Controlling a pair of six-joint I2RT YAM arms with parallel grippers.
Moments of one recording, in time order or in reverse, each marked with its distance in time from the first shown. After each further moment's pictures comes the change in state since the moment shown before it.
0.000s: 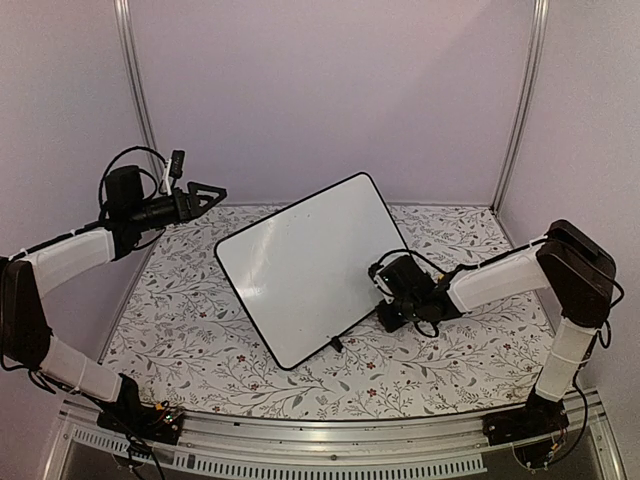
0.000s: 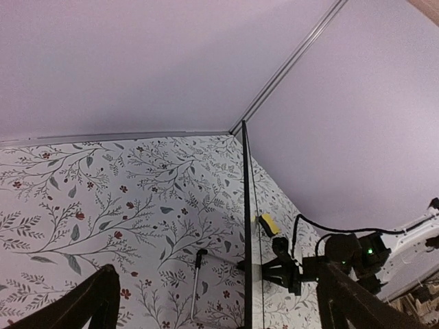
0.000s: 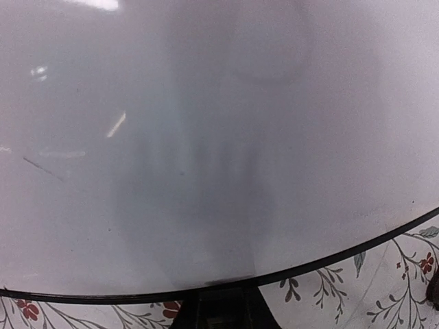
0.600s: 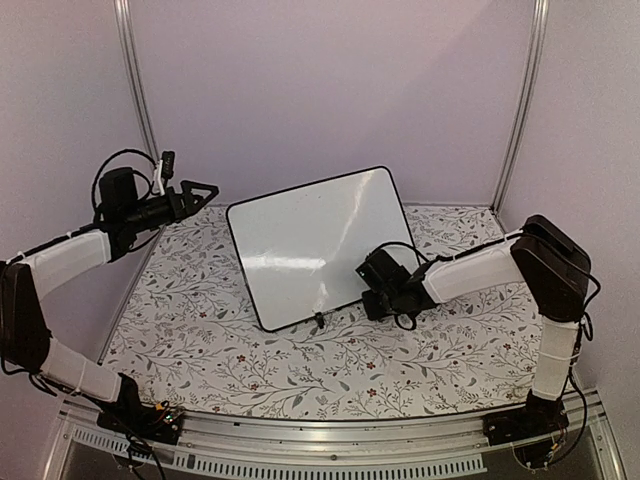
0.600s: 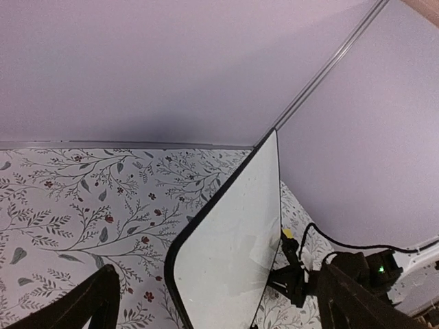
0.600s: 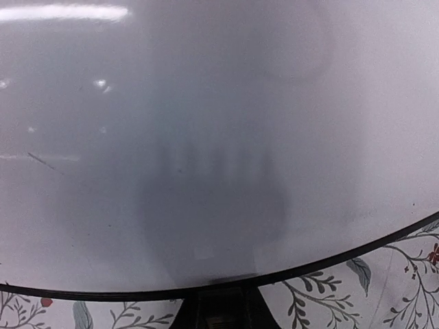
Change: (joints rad) left arm 0.037 -0.016 -0.017 -0.002 -0.072 -0.010; right arm 0.025 0.133 0.189 -0.114 0.152 0.259
